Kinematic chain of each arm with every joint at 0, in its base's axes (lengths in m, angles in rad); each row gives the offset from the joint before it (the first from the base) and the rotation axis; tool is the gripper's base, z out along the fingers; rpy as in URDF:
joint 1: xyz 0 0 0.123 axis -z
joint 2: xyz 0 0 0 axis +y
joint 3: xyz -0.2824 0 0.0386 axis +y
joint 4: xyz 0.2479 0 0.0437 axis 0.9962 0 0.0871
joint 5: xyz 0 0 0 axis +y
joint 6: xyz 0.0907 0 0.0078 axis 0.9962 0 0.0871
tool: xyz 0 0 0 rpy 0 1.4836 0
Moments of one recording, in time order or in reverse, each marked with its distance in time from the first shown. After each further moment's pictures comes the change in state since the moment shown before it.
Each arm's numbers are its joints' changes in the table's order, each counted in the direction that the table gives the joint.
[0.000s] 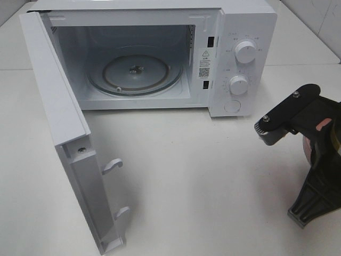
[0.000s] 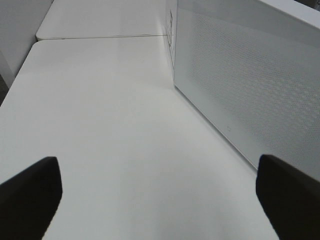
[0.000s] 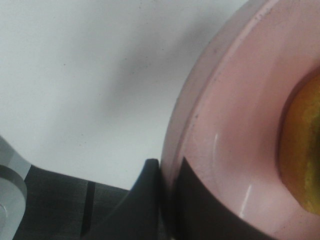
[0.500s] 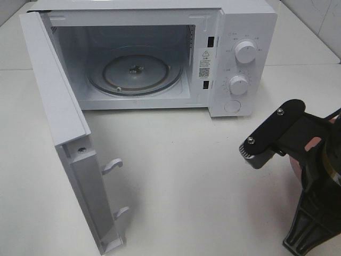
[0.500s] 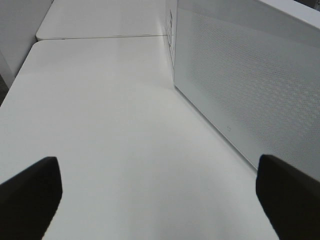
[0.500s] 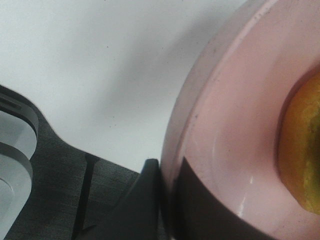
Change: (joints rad) left arm 0.000 0.000 0.000 0.000 0.000 0.000; right arm -0.157 -0.004 0.000 0.030 0.046 0.037
